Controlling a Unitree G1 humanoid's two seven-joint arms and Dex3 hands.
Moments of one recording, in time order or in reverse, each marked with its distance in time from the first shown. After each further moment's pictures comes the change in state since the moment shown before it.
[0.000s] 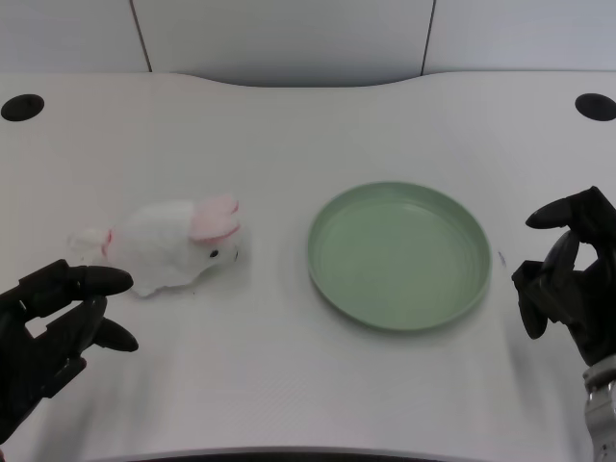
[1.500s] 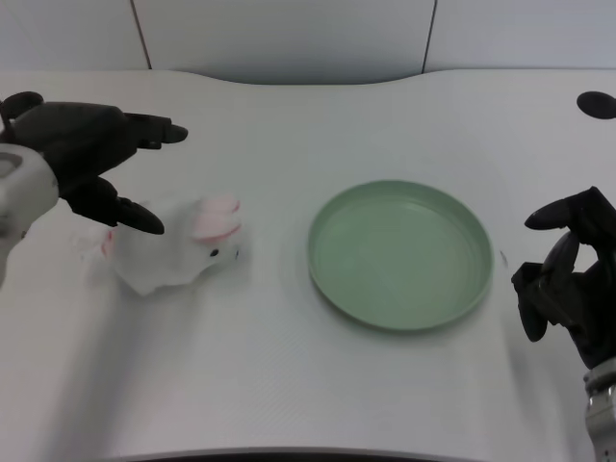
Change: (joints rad) left arm -0.763 0.357 -0.581 0.363 1.034 -0.173 0.041; right arm 0.037 -0.003 0.026 -0.081 0.007 0.043 -0.024
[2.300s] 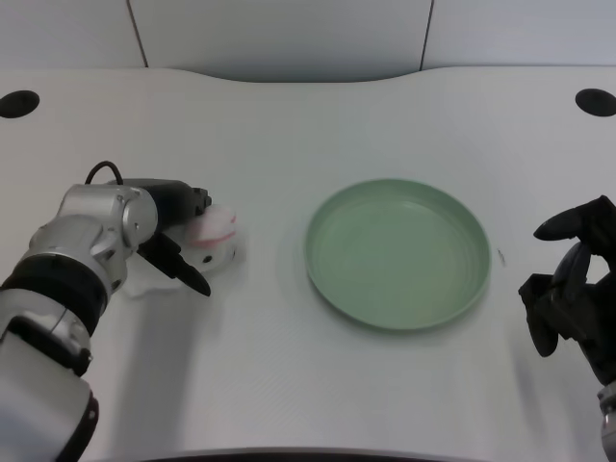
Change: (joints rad) left arm -0.292 -0.317 -0.290 0.764 0.115 0.101 0.079; right arm 0.096 -0.007 0.007 -0.178 0.017 0.098 0.006
